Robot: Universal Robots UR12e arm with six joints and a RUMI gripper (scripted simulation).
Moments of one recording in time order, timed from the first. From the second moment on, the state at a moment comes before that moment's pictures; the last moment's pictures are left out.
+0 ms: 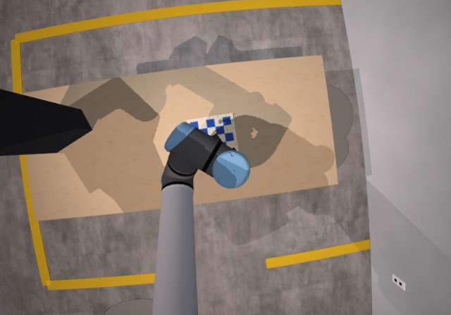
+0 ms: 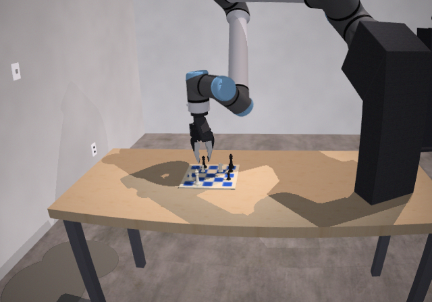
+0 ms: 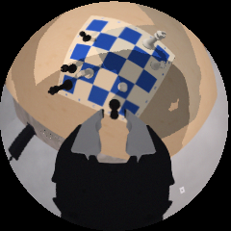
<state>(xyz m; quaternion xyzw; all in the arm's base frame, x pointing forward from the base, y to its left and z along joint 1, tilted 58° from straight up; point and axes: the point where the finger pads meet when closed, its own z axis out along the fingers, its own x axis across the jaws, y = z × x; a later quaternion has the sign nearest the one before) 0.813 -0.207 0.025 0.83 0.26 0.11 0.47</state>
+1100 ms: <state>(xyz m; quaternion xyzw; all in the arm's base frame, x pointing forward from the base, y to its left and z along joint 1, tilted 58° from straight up) 0.813 -0.207 0.025 0.83 0.26 0.11 0.47</state>
